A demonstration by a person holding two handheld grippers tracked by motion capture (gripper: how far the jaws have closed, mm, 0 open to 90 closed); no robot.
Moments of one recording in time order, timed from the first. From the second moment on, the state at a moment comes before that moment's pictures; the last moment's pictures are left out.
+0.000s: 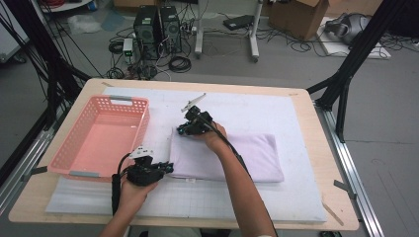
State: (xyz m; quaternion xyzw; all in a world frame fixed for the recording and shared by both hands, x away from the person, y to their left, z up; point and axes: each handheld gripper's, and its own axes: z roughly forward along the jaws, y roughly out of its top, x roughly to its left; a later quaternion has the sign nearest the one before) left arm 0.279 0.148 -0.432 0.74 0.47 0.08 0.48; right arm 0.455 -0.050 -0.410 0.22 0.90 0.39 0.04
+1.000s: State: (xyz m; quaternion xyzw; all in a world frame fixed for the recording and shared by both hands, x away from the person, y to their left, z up) left arm 0.294 0.058 -0.404 0.76 0.38 0.03 0.52; right arm 0.434 -0.152 -0.377 0.25 0.86 0.45 0.08
